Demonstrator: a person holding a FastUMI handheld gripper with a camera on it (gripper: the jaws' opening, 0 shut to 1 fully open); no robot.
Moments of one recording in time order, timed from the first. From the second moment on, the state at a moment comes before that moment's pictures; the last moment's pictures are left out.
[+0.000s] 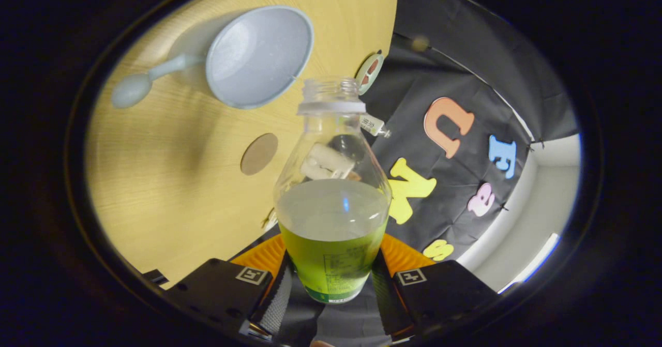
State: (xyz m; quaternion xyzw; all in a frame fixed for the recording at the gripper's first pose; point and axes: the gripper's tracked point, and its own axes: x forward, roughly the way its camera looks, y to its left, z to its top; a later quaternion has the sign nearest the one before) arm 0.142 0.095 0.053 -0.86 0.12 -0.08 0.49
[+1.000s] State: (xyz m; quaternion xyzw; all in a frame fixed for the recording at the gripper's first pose) arm 0.120 0.057 0.003 -0.38 0.16 0.08 0.91
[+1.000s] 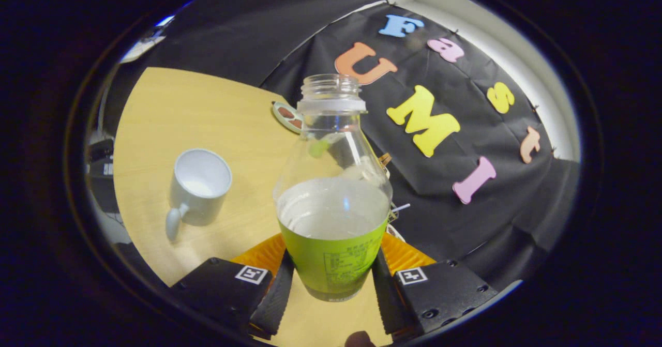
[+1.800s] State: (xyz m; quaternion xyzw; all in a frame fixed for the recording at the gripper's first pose) arm 0.158 0.036 0.083 -0.10 0.05 0.12 0.99
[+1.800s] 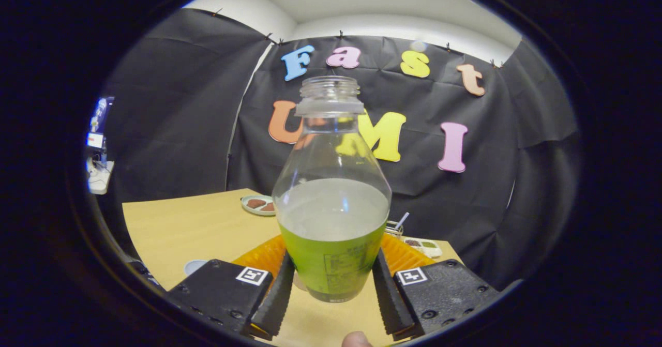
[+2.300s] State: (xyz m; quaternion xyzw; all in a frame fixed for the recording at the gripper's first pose) arm 0.239 0.065 0.044 -0.05 0.07 0.14 0.99
